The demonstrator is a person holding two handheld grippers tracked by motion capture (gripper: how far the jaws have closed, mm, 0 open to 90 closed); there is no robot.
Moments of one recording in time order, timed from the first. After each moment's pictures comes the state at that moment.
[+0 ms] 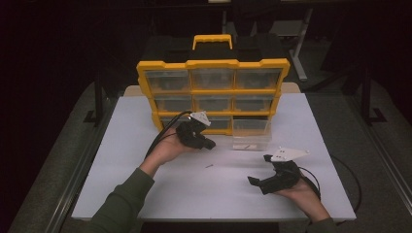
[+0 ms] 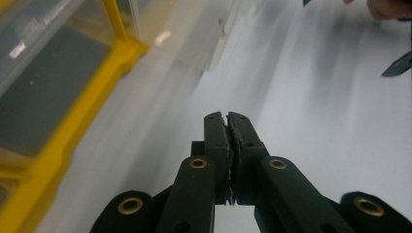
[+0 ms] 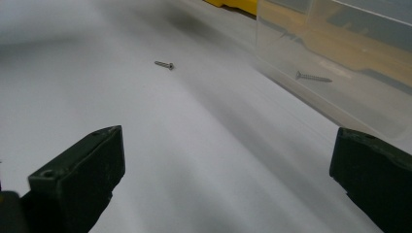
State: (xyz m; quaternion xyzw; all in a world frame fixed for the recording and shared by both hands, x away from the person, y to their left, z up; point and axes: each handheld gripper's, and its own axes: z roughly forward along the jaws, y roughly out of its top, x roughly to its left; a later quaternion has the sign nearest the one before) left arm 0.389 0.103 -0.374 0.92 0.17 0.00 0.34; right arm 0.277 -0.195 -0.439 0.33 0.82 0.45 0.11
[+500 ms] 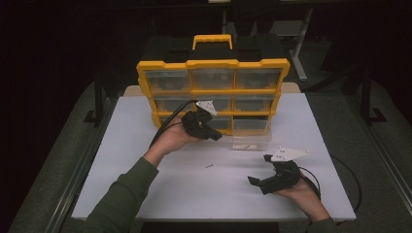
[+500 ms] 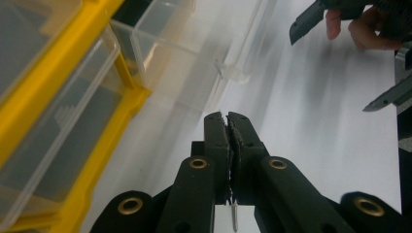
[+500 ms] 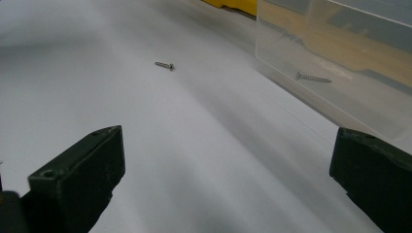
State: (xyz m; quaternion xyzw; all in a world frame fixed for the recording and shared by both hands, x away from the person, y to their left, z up) left arm 0.400 0.084 -0.345 0.92 0.15 0.00 0.35; right arm 0.277 -0.195 -0.438 0.33 0.82 0.45 0.11
